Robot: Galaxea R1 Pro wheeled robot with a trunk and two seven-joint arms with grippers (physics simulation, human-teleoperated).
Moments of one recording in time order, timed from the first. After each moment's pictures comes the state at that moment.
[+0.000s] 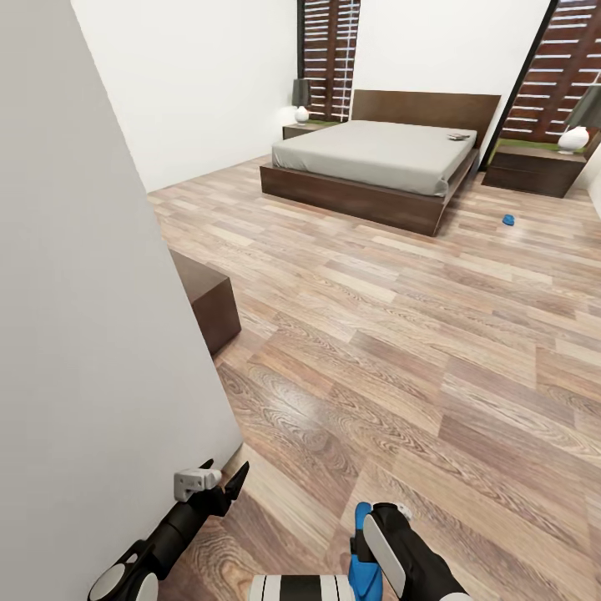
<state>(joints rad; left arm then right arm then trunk) -0.01 -0.10 0.10 -1.48 0.20 0.13 -0.45 -0.44 0.12 0.20 -0.71 -0.38 0.77 -0.49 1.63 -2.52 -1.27</state>
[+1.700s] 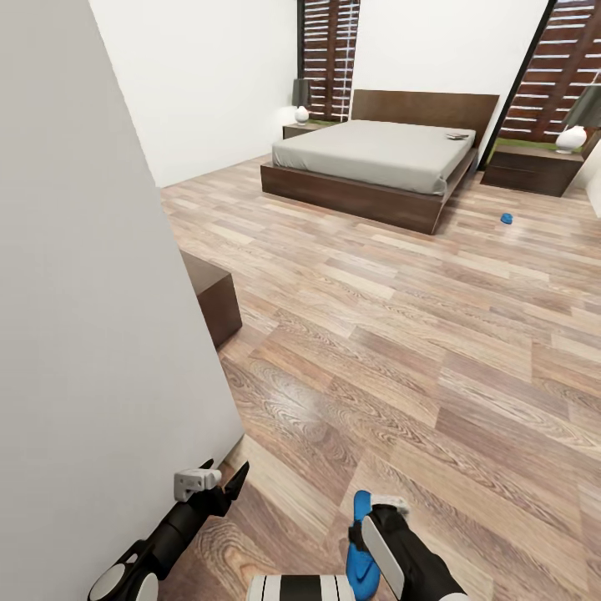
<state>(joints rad) -0.01 -0.10 0.10 -1.47 0.20 0.13 -0.45 -0.44 0.12 0.21 -0.71 -0.37 0.66 -0.49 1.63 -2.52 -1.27</state>
